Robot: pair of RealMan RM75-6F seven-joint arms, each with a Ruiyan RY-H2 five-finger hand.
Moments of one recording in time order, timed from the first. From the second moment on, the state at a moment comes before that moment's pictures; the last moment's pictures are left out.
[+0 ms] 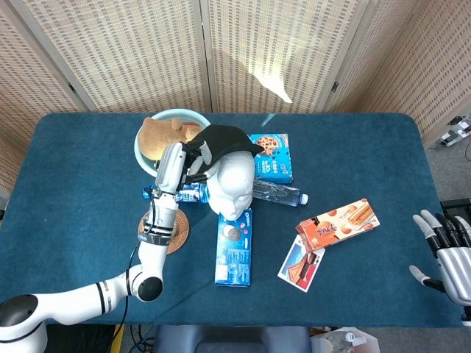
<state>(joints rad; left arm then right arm) -0.88 -1.78 -0.62 -1.42 1.16 1.21 -0.09 0.02 -0.97 0.00 -1.65 -1.59 1.52 0.00</state>
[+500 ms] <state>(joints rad) -0.94 -1.75 -0.69 -1.36 1.16 1.27 -0.15 0.02 -0.97 0.00 -1.65 -1.59 1.53 0.00</state>
